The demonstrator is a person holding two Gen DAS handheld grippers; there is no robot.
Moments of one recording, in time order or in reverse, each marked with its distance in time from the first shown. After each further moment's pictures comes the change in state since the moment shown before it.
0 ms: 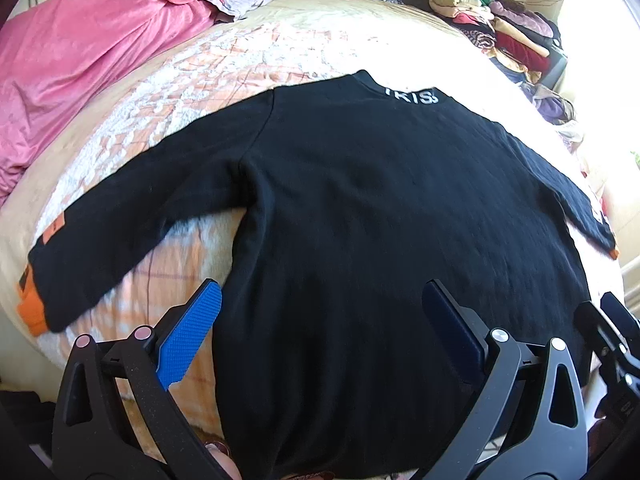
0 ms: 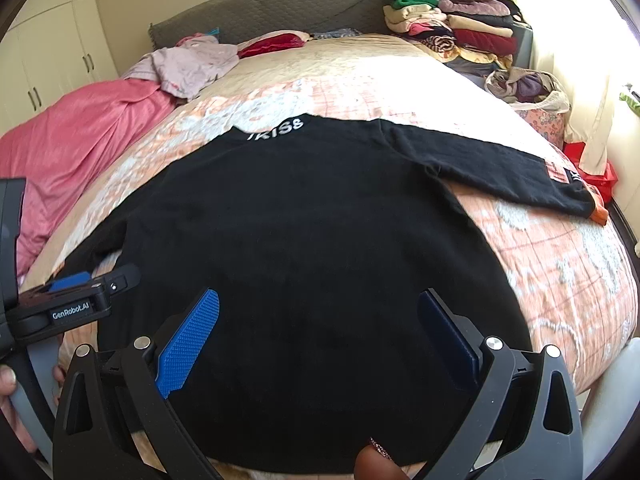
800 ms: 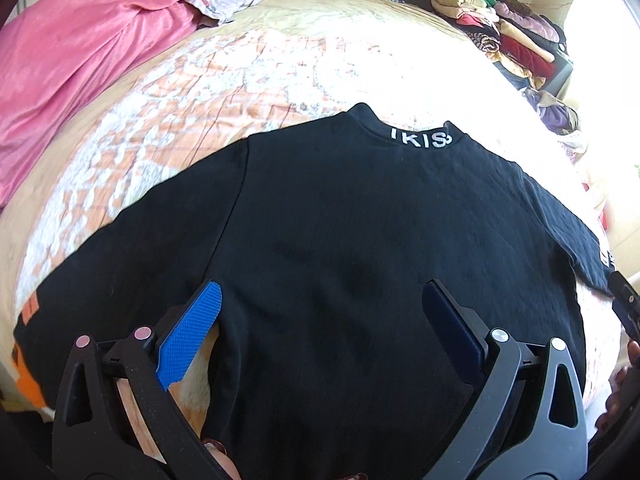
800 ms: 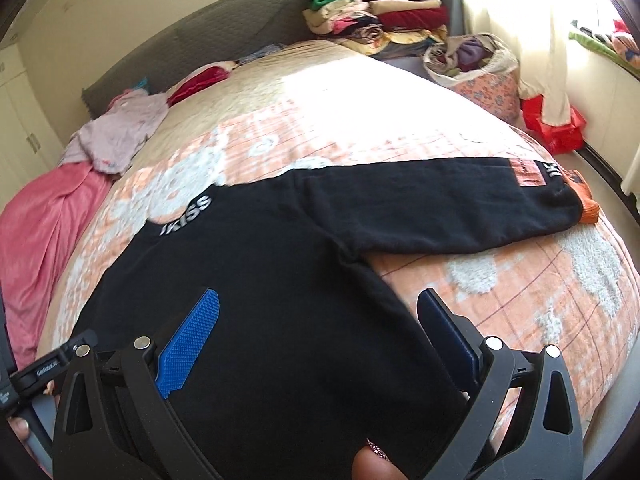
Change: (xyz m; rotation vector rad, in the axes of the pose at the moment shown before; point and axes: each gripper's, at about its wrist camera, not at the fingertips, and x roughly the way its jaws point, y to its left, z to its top) left arm 0.044 -0.009 0.079 0.009 0.026 -0.023; right arm 0.045 -0.106 0.075 0.293 -0.046 -0.098
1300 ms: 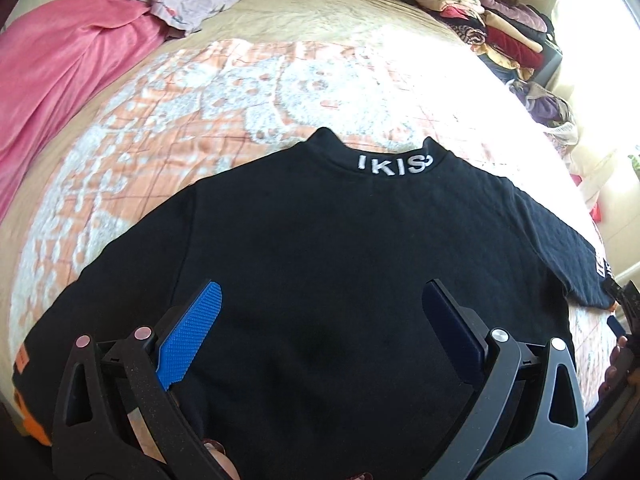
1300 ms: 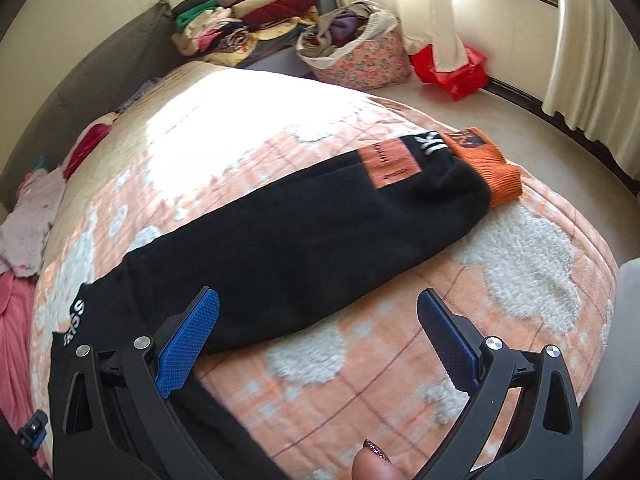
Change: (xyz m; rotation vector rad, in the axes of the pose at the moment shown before) left arm 0.024 -0.029 0.044 0.052 0.014 -0.041; right arm 0.039 -0.136 0.037 0.345 0.000 -0.257
